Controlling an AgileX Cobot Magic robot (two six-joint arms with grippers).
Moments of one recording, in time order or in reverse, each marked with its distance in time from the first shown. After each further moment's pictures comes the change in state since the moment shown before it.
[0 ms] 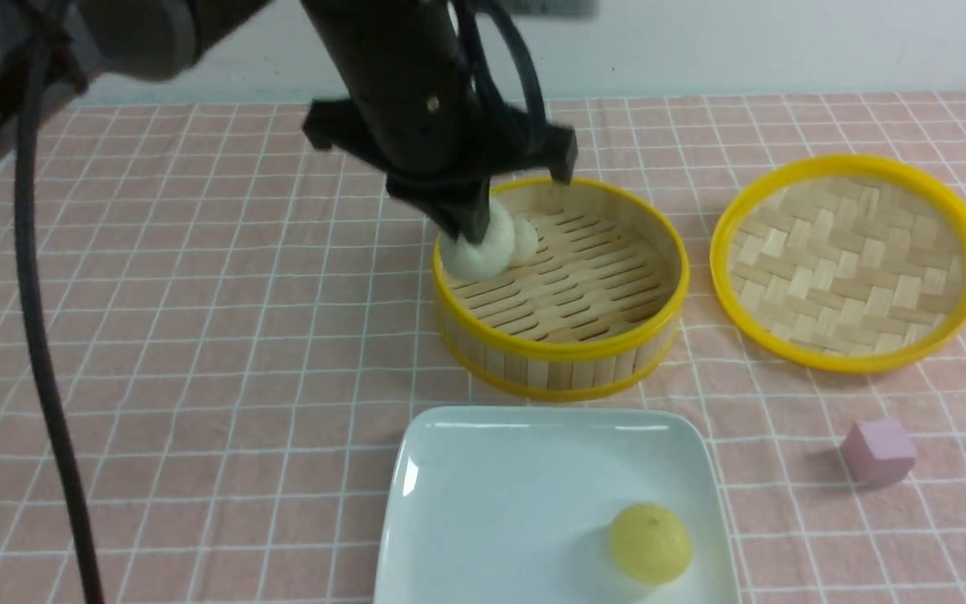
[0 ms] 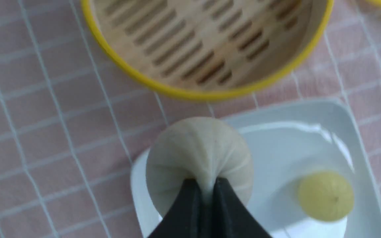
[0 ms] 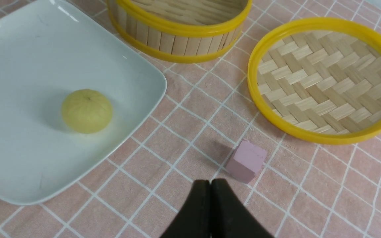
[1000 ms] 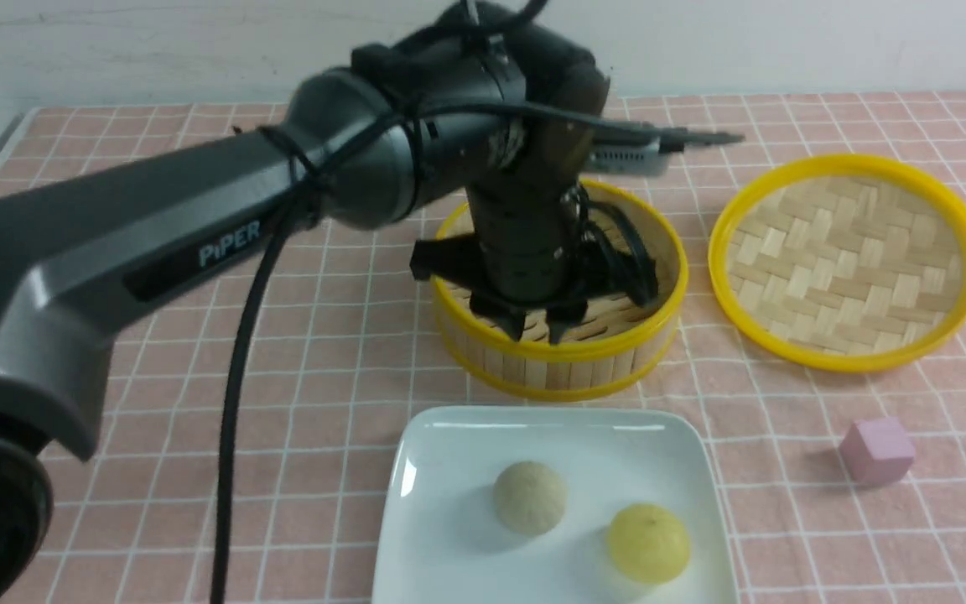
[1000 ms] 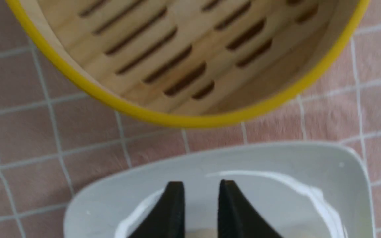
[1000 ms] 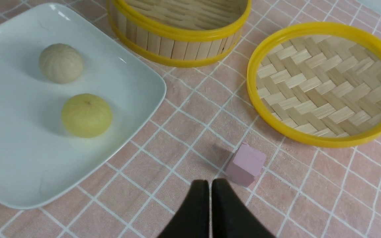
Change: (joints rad) right arm 0.000 0.000 0.000 0.001 -0.010 0.000; left arm -0.070 0.159 -0.043 0.134 -0.133 -0.285
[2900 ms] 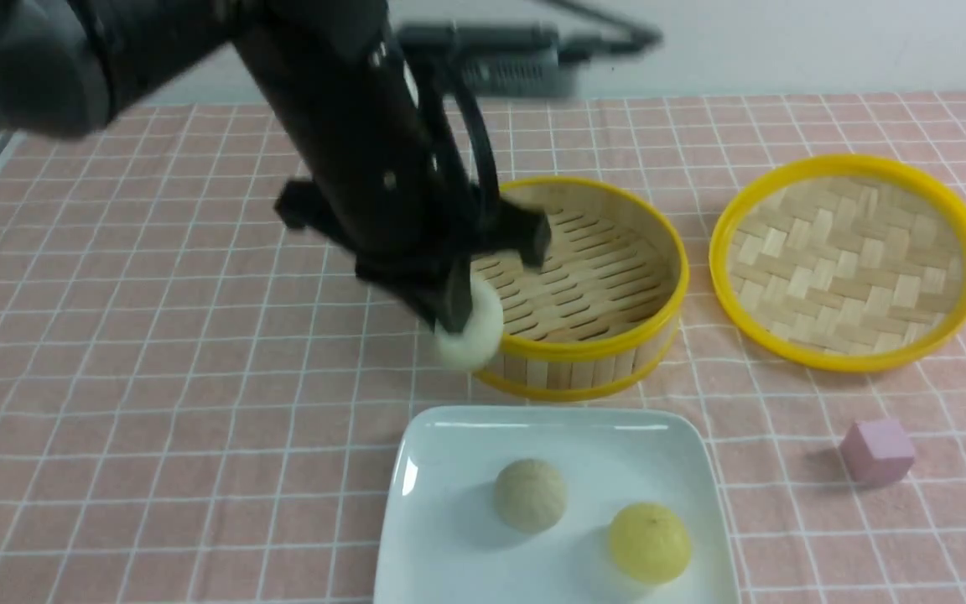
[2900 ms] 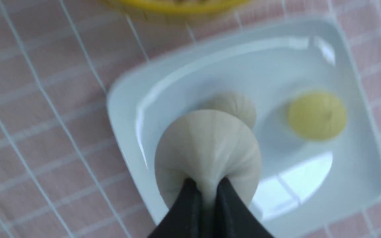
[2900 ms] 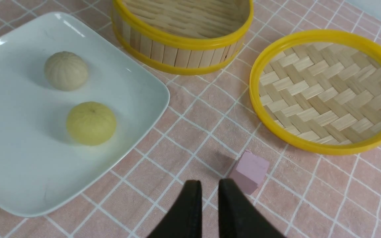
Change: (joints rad) right arm 0.000 0.000 0.000 0.007 -0.019 0.000; left arm 0.074 -0.301 0.284 -0.233 0.131 0.377
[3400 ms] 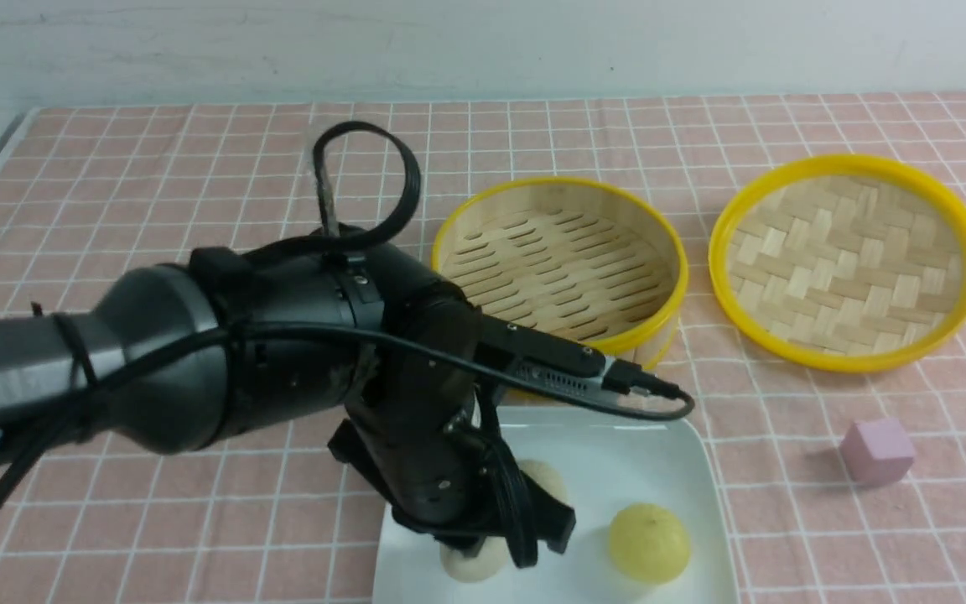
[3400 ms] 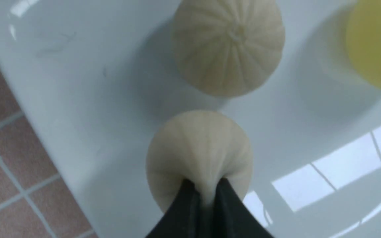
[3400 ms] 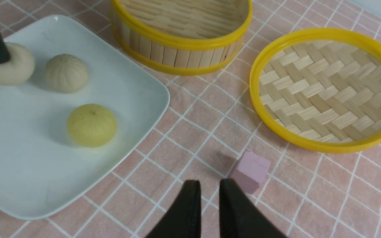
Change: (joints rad) right arm 0.000 0.000 0.000 0.000 0.000 0.018; left arm -0.154 -0.007 0.427 0.102 -0.427 -0.117
